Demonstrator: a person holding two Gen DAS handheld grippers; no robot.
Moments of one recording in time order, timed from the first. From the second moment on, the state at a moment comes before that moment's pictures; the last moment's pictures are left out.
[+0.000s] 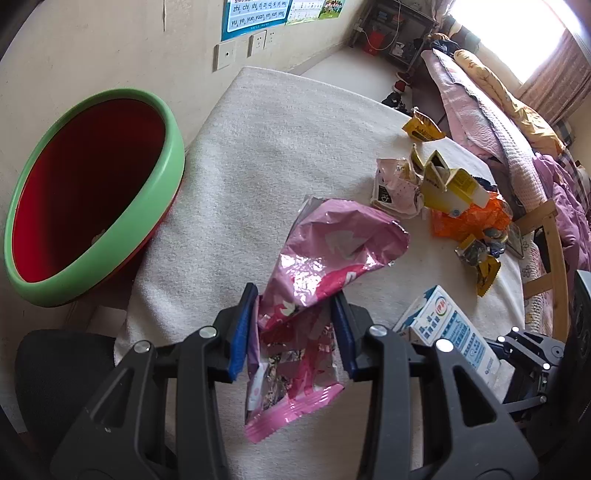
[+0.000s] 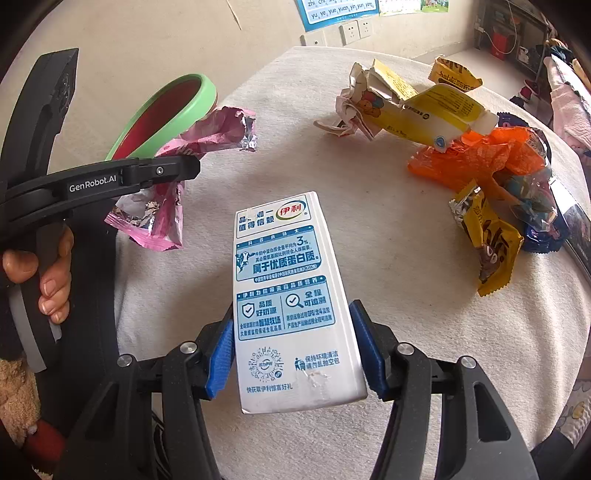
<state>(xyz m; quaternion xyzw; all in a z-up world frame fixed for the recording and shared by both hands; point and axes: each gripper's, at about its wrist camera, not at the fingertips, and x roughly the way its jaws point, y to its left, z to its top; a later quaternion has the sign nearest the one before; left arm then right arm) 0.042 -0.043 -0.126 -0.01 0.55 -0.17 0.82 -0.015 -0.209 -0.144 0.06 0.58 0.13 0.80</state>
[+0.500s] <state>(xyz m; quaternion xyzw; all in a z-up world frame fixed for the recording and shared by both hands) 0.044 -0.037 -0.126 -0.02 0.55 -0.16 0.82 -0.011 -0.205 -0.144 0.06 0.59 0.14 0.79</state>
